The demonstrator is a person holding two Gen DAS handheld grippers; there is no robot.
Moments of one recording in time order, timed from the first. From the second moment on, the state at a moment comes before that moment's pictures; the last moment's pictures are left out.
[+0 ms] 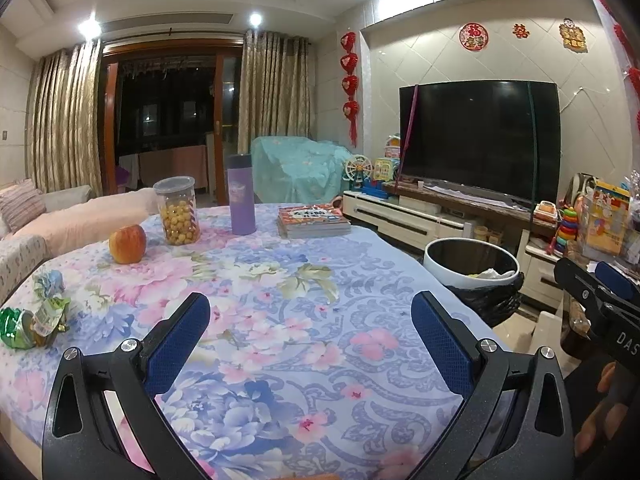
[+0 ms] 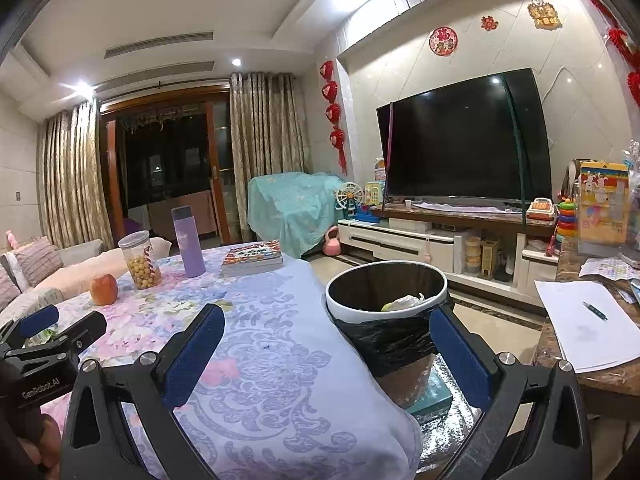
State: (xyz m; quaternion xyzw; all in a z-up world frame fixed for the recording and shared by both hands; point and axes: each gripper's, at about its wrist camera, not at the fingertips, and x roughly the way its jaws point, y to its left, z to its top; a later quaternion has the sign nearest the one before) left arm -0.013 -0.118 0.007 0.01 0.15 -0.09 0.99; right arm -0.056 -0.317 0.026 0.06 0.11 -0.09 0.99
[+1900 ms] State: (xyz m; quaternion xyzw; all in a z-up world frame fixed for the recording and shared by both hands) left arm -0.006 -0.118 0.001 0.01 0.16 -0.10 0.98; right arm -0.057 -0.310 0.026 0.07 0.11 -0.07 0.99
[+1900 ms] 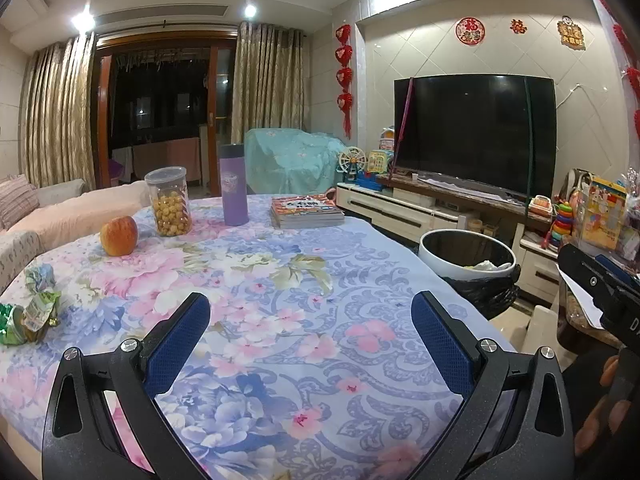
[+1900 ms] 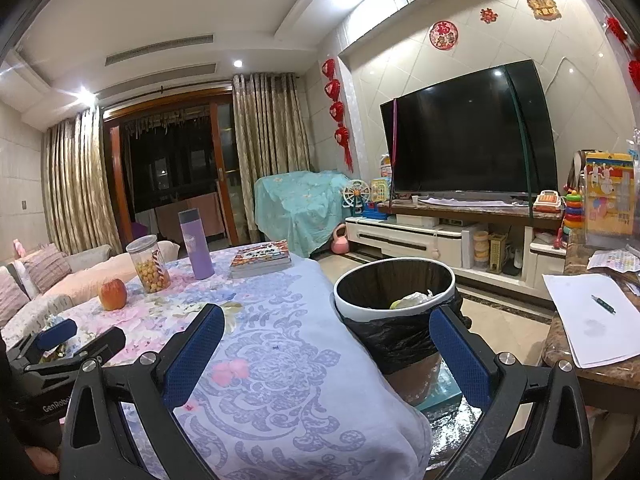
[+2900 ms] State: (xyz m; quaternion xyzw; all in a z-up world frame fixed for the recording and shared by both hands) left arm 0.004 -0.120 -0.005 0.01 0.18 -0.11 0.98; right arm -0.053 -0.317 0.025 0.09 0.12 -0.07 0.99
